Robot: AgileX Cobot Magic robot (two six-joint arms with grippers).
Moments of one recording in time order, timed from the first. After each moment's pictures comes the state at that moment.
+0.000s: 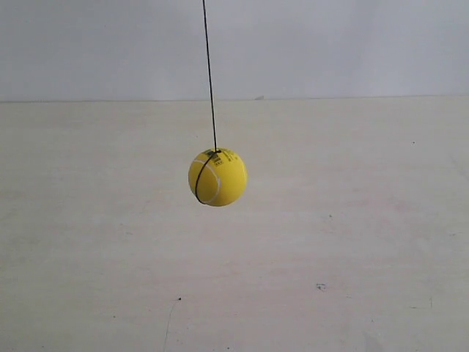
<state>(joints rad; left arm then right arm) 0.07 0.00 0.00 -0.02 0.31 0.14 -0.08 0.01 0.00 -0.19 0.31 0.10</state>
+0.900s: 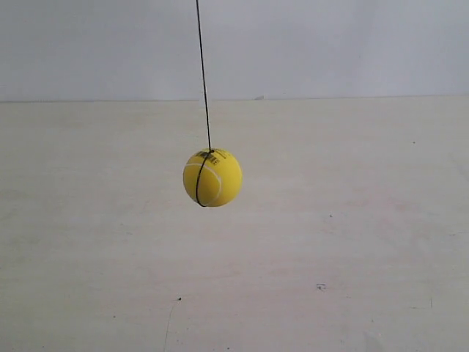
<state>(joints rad) 0.07 0.00 0.00 -0.02 0.31 0.14 -0.08 0.01 0.00 -0.17 0.32 0.14</state>
